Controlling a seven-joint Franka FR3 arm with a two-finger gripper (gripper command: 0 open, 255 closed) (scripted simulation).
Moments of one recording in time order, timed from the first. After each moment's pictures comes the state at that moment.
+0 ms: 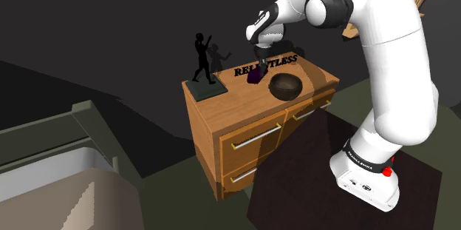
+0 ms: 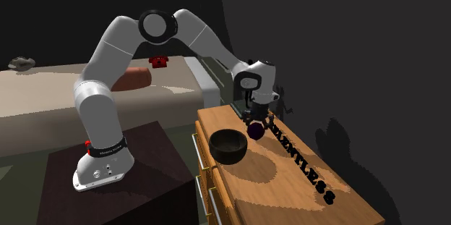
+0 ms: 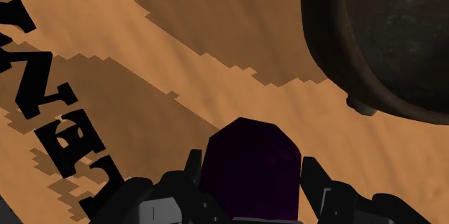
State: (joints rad) arm 0.06 0.64 -0.43 -1.77 0.33 2.26 -1.28
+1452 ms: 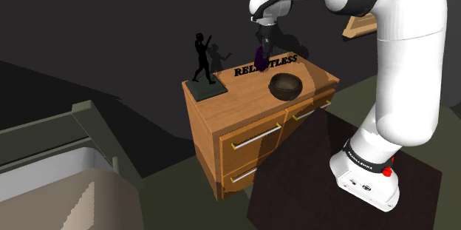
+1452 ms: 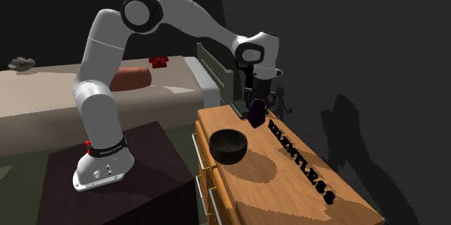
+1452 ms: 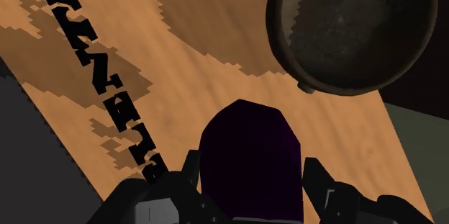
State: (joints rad) arm 0.10 0.47 -0.49 -1.72 0.24 2.05 -1.22
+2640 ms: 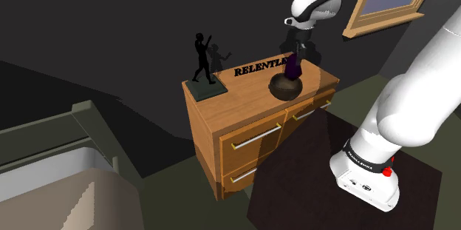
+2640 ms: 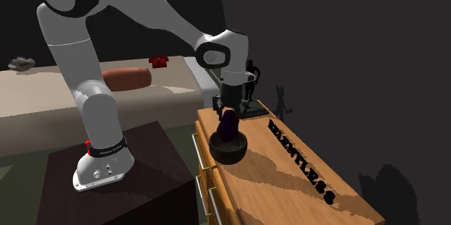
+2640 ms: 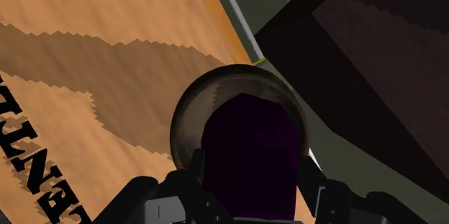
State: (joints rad) arm 0.13 -0.06 -0.62 -2.30 -0.06 2.18 -1.20
